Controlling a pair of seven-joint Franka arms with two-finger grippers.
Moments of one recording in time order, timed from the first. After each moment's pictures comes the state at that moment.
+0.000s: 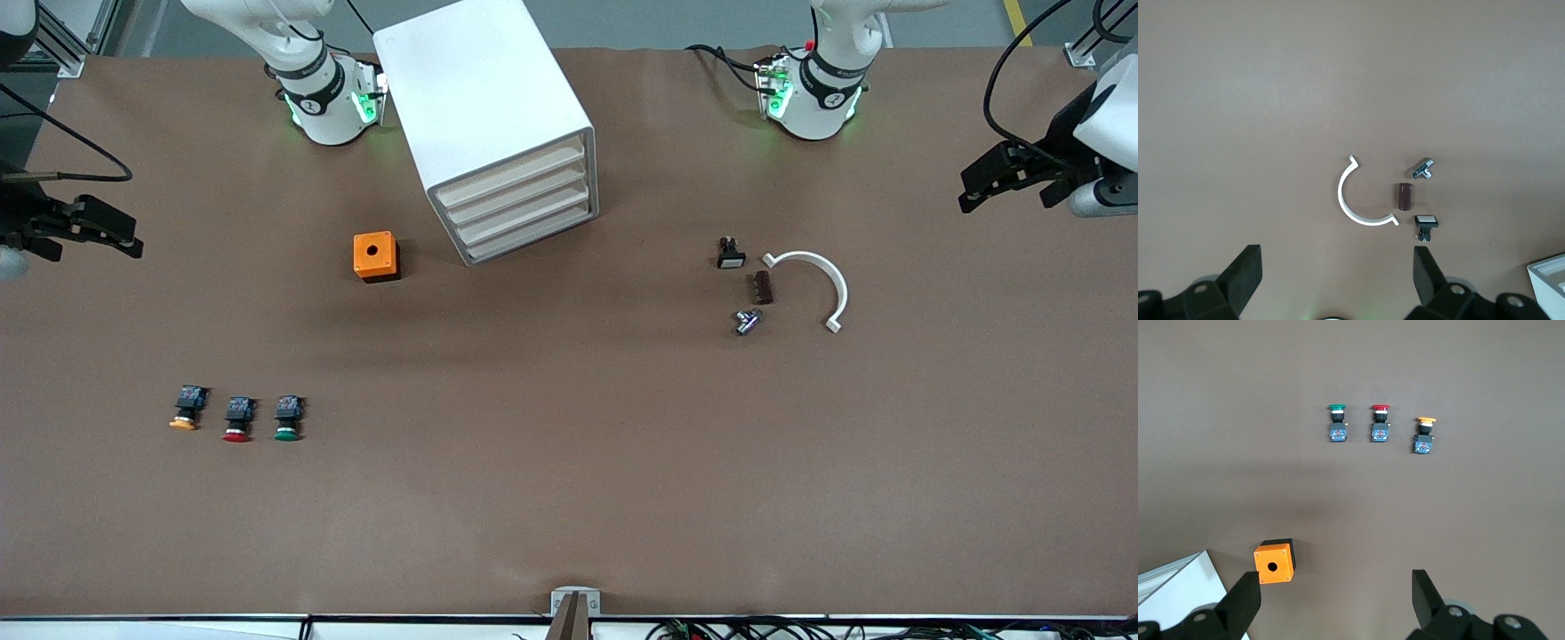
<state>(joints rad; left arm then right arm) 0.02 -0.10 -0.09 -1.64 0.00 1.53 -0.12 0.00 0.05 -0.02 -1.50 -0.01 1.52 -0.06</state>
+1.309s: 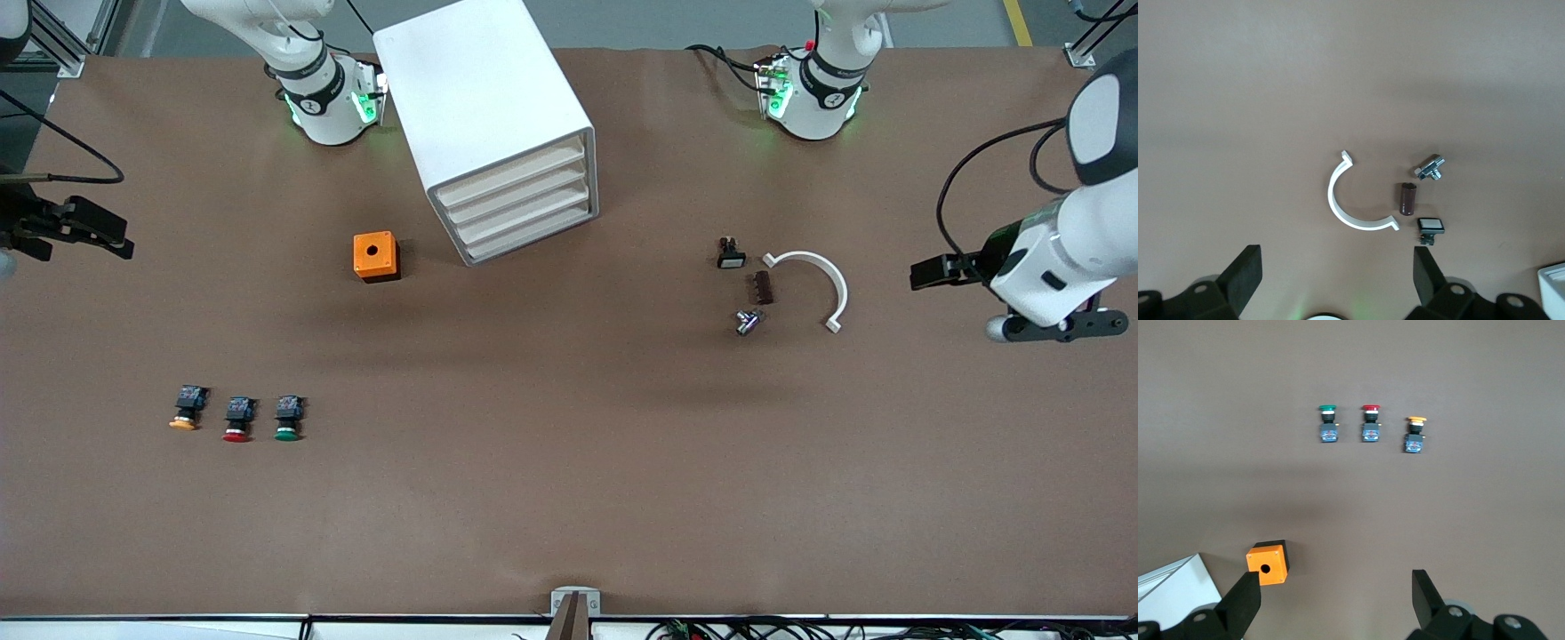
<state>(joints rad) 0.02 0.22 -0.09 -1.54 -0.02 1.54 -0.17 -0.01 0.05 -0.03 -1.50 -0.04 1.52 -0.06</state>
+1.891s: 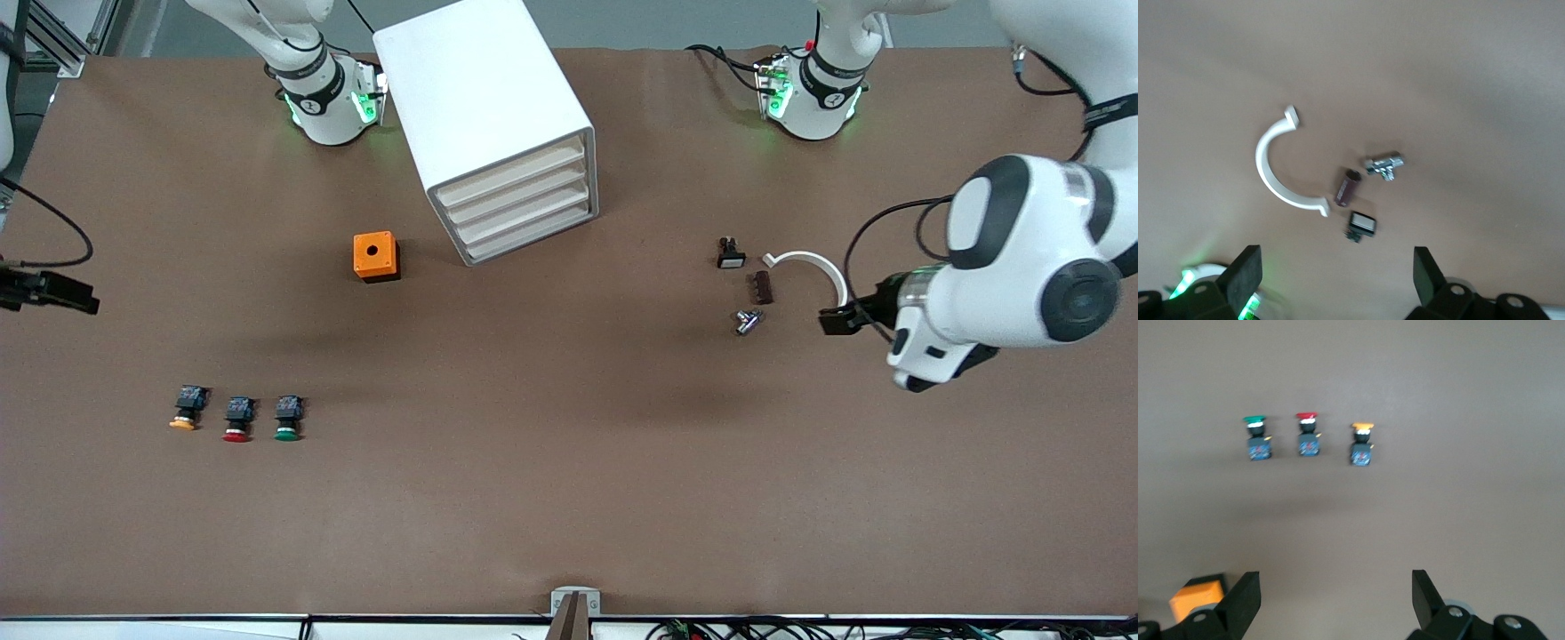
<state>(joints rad) -0.12 0.39 -0.10 -1.51 -0.11 1.54 -0.70 -0.16 0.24 -0.04 -1.52 -0.08 1.70 -0.16</state>
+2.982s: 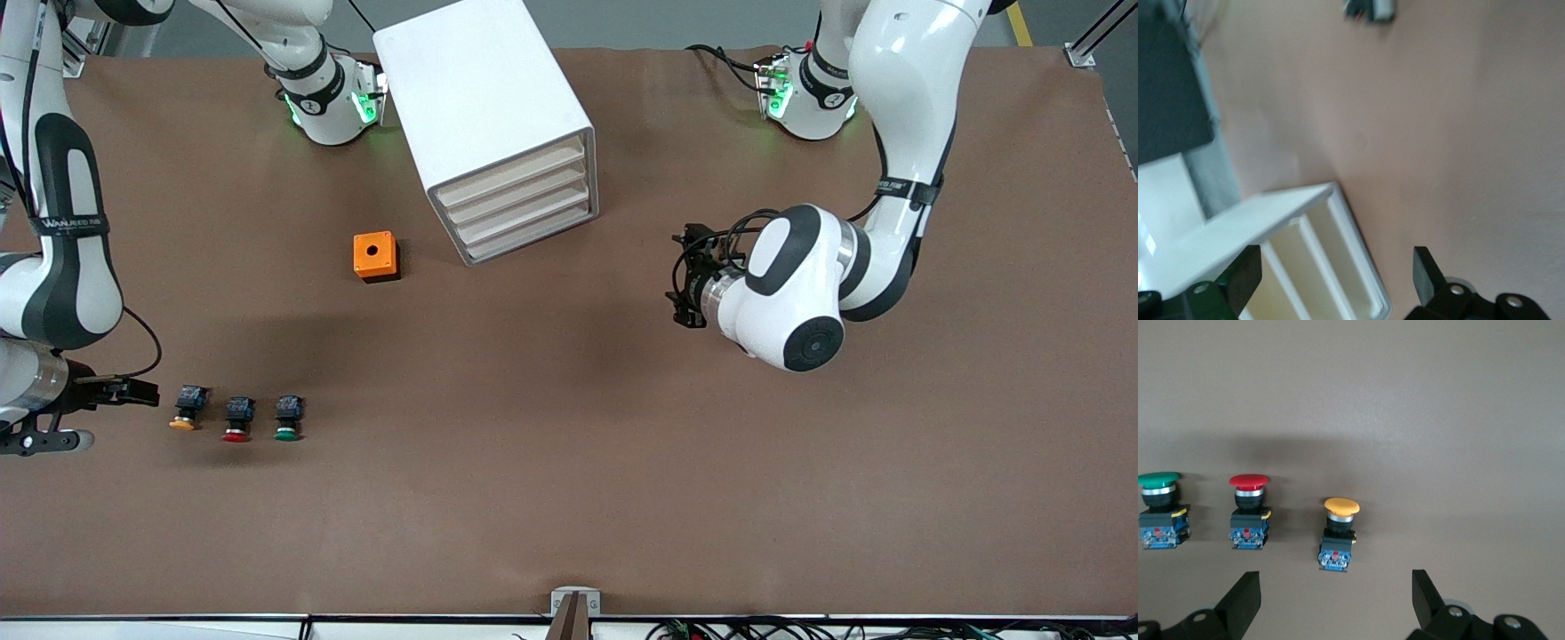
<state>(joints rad) -0.35 0.59 -0.10 -1.49 -0.57 1.54 -1.98 -0.21 0.58 -0.03 -1.52 -0.08 2.10 -0.26</state>
